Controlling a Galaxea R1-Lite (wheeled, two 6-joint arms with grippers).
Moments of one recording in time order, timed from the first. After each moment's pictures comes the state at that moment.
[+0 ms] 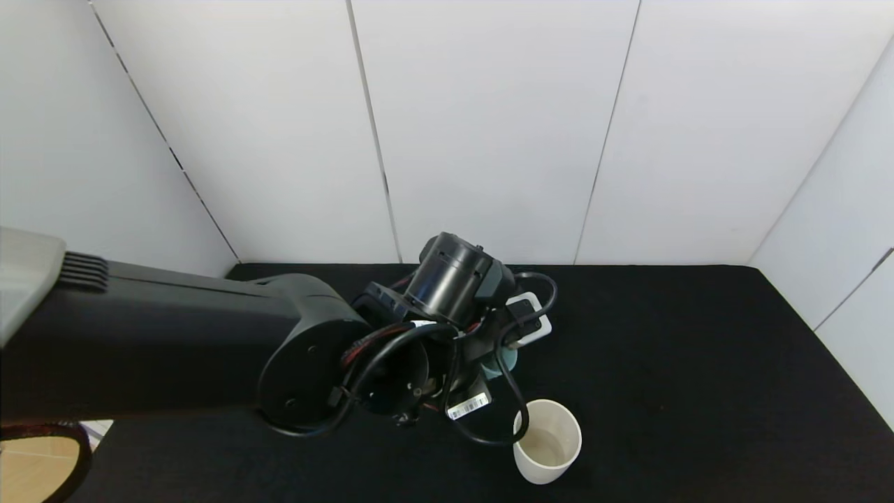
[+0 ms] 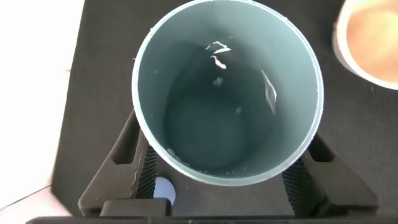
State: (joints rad) left arm -0.83 1.92 -1.30 0.15 0.36 0.55; right arm 0.00 0.00 -0.03 0.06 0.02 0.00
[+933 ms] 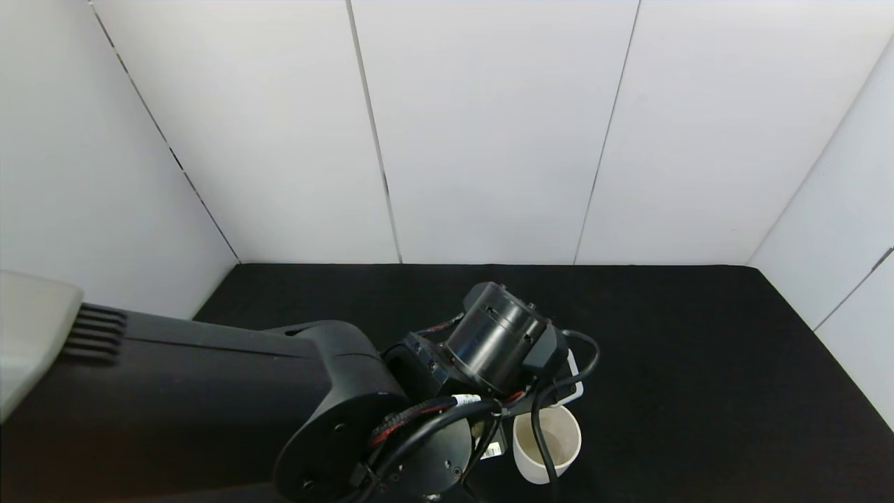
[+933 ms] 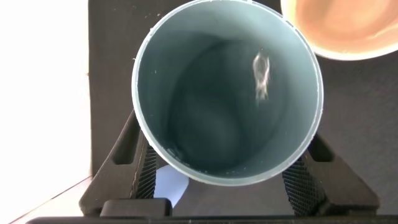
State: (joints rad) left arm -0.95 1.92 -1.24 0.15 0.53 0.63; right arm 0.00 0.00 -0.03 0.06 0.02 0.00
